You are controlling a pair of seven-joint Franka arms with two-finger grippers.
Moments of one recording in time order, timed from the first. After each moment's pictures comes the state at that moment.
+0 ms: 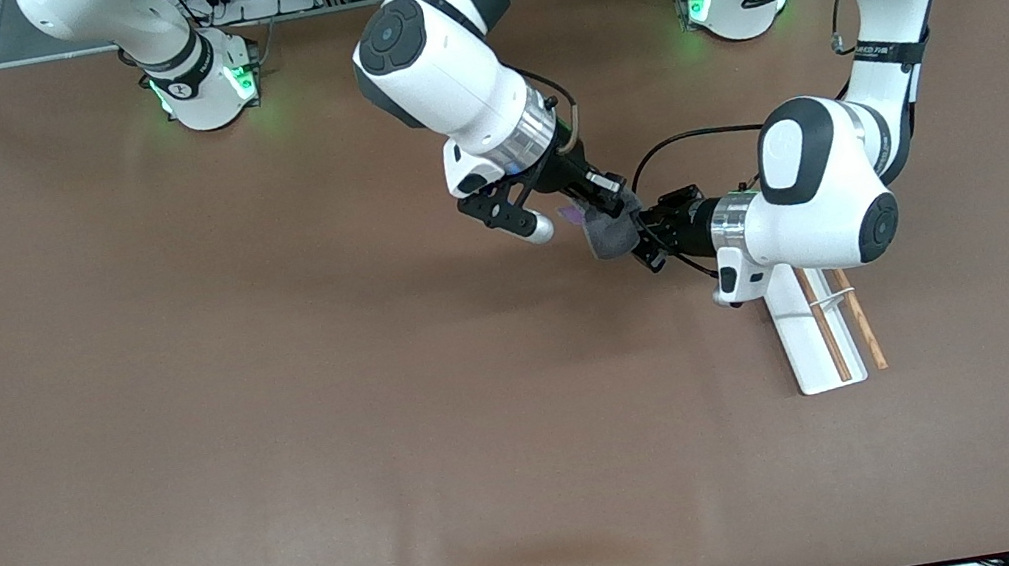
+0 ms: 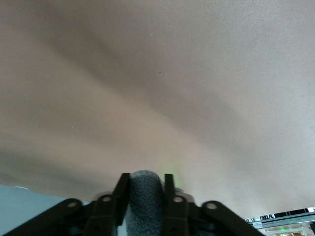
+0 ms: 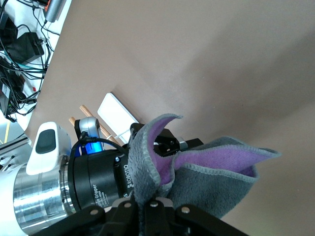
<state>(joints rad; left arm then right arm) -0.19 0.44 -0.17 -1.77 -0.67 1.85 -0.84 0.85 0.59 -0.03 -1.24 0.41 2.35 1.34</state>
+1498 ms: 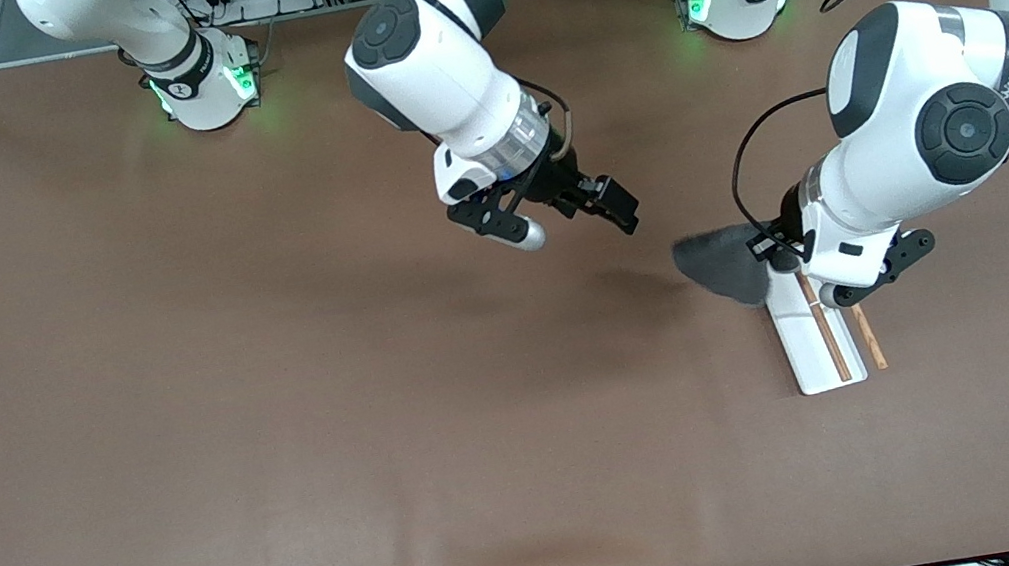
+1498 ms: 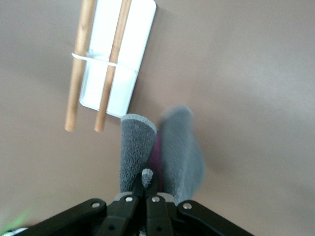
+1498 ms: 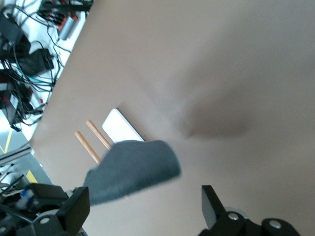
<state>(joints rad) -0.16 0.34 -0.16 -1.53 -0.01 1.70 -0.71 0.84 0.58 -0.05 -1.24 0.35 2.35 1.33</state>
